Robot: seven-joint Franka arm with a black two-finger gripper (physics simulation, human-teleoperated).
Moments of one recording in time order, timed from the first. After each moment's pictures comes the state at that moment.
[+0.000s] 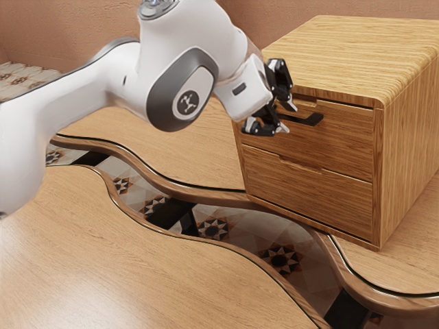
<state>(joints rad) -0.09 0.15 -0.10 -1.47 0.08 2.25 1.35</state>
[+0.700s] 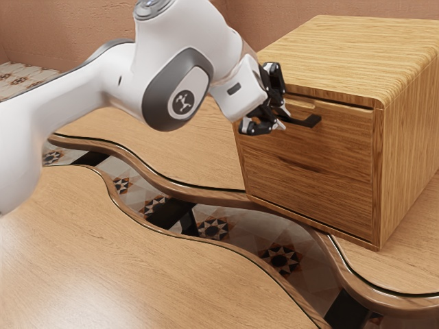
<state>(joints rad) -0.09 0.14 -0.08 -1.48 0.08 2.25 1.35</state>
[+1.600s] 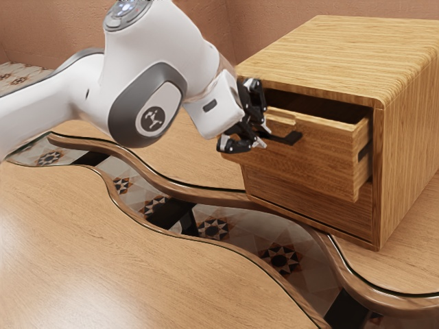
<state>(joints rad) -0.09 -0.02 -0.08 -1.68 0.07 2.24 1.33</state>
